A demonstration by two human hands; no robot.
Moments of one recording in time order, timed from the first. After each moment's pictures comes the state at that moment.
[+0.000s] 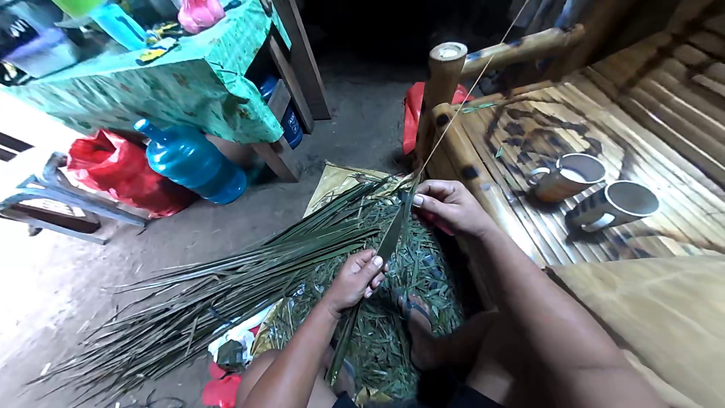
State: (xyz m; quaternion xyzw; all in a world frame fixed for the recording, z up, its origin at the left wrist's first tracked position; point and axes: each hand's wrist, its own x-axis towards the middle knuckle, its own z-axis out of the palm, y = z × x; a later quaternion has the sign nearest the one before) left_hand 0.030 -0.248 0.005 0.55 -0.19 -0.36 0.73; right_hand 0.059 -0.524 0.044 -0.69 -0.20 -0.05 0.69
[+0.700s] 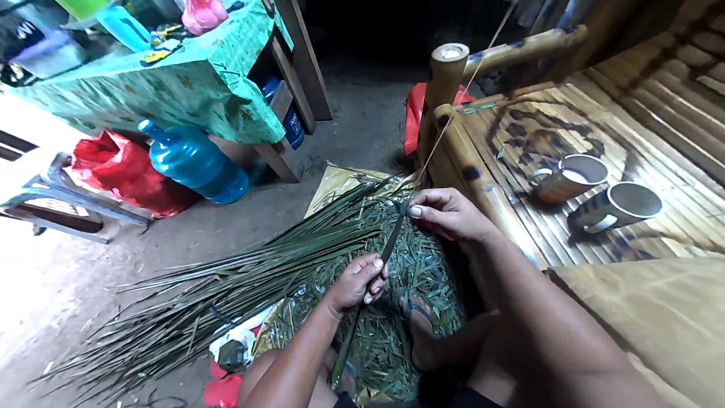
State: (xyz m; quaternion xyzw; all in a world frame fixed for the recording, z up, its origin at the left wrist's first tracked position) left_hand 0.031 -0.246 0.001 0.48 -0.20 -0.42 0.74; right_hand 0.056 -0.521 0.040 -0.67 -0.24 0.01 0.70
